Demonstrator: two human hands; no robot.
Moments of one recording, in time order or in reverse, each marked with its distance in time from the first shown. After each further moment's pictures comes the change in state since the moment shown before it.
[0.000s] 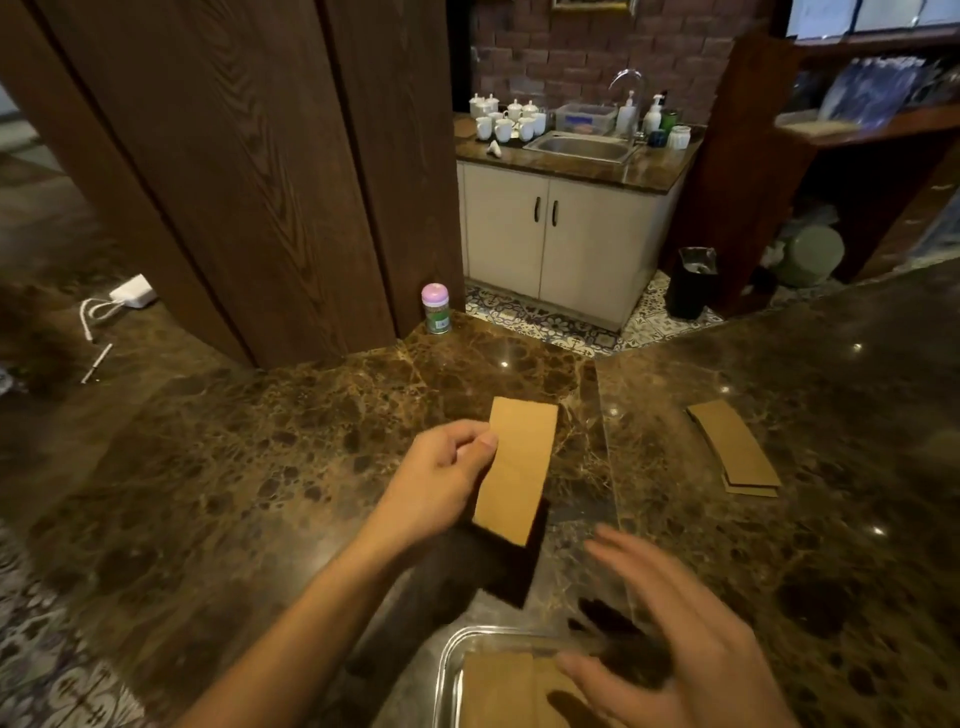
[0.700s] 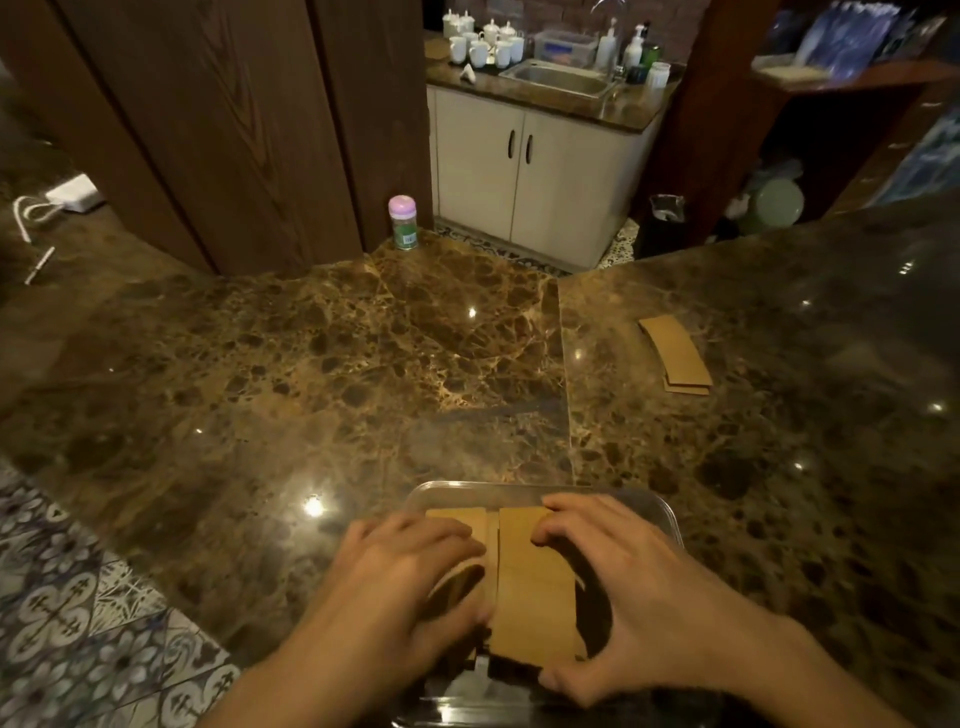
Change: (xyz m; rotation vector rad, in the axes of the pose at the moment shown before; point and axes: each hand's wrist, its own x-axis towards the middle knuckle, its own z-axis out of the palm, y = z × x) left_hand -0.177 -0.040 0.030 0.854 -0.132 0.373; right_hand -0.043 -0.007 -0.021 -0.057 -0.721 -0.074
